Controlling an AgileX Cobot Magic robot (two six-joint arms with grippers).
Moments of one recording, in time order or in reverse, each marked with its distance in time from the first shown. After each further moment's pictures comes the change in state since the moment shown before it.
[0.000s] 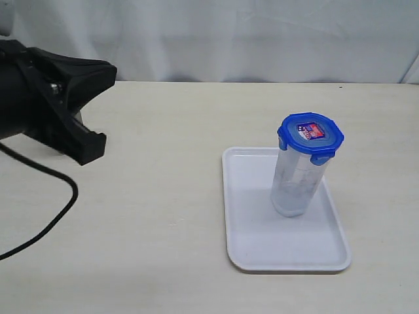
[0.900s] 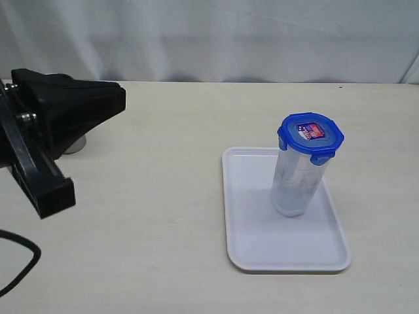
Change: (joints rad) left arm 0.000 -0.122 0.063 -0.122 -0.214 0.026; right arm 0.000 0.000 0.000 0.000 0.003 0.000
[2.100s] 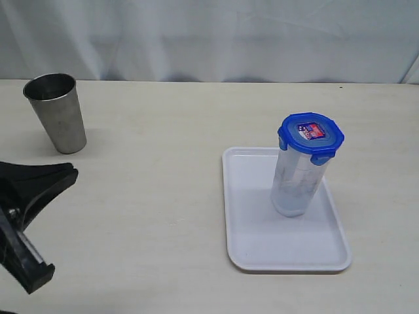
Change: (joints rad) left arm 0.010 -0.105 0.310 -1.401 0.171 1.616; right arm 0.000 0.000 0.000 0.000 0.000 0.001
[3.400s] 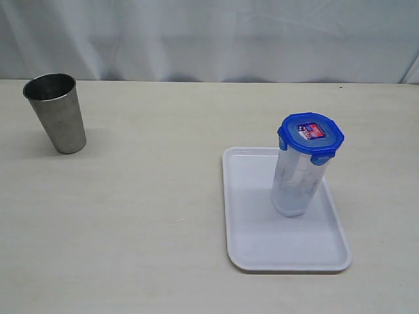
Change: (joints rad) left arm 0.529 -0.758 0.271 -0.081 0.004 -0.069; right arm 0.000 0.000 0.000 0.000 0.001 0.000
